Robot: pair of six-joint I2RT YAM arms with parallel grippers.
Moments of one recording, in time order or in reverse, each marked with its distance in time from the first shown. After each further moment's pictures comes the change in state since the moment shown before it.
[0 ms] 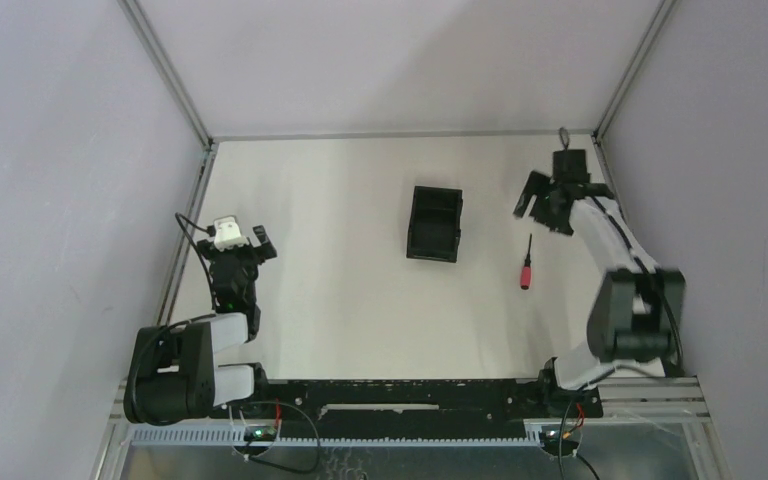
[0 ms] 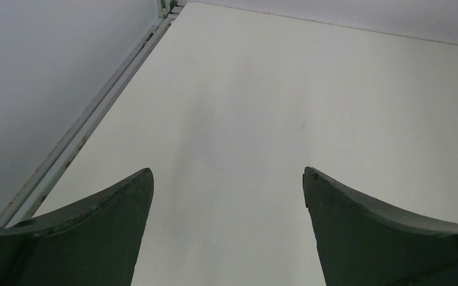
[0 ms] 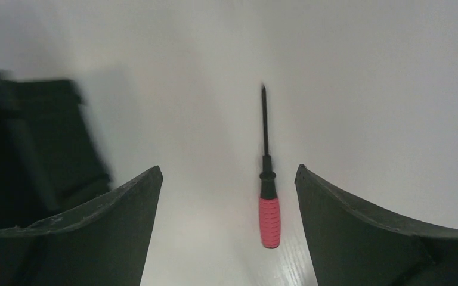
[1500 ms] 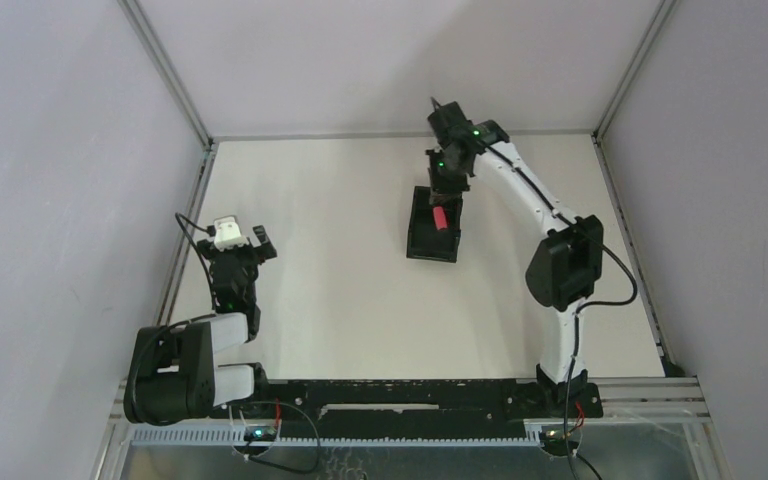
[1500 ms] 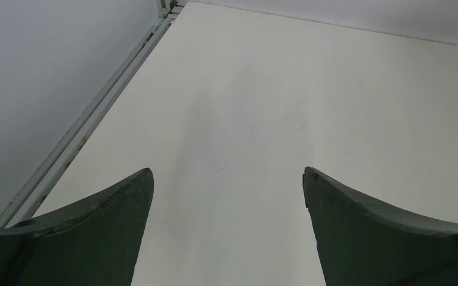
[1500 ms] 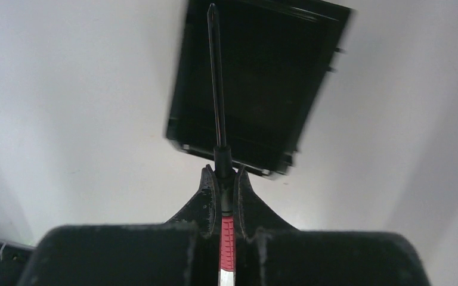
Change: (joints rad) left arm 0.000 0.000 0.000 0.000 0.000 0.000; right arm 0.463 0.531 0.793 -0.507 -0.040 0.001
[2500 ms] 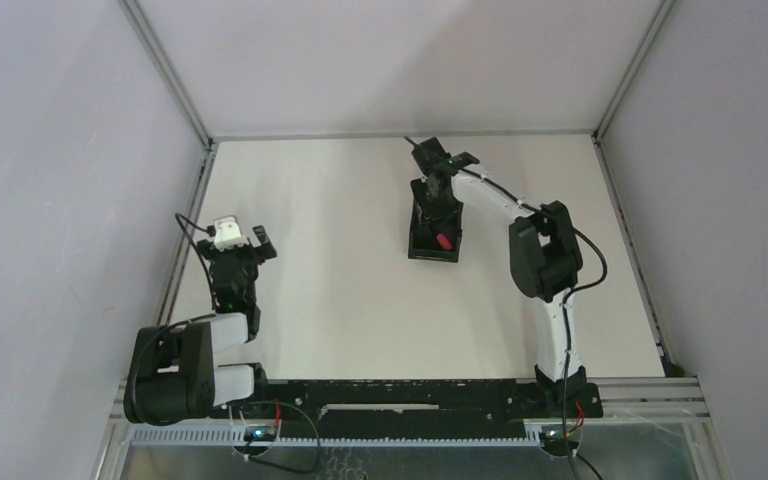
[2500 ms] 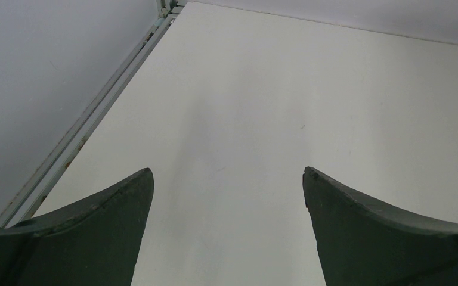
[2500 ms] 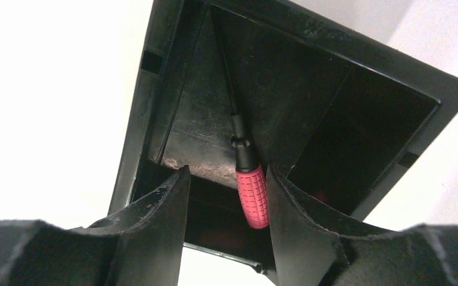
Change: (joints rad) left arm 0.000 0.000 0.000 0.000 0.000 0.000; right arm 0.072 0.157 -0.183 0.272 0.088 -0.135
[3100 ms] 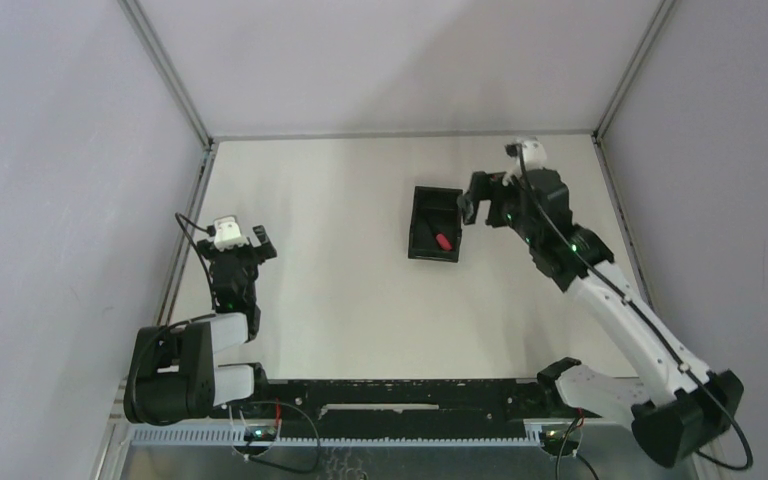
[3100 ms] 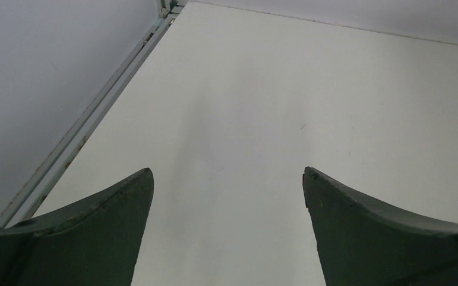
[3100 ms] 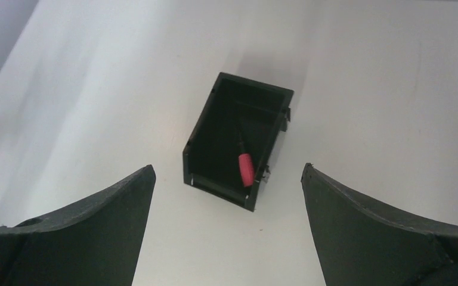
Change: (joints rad) left arm 0.000 0.000 0.000 0.000 0.000 0.000; right arm -0.052 -1.044 -0.702 0.454 0.018 0.015
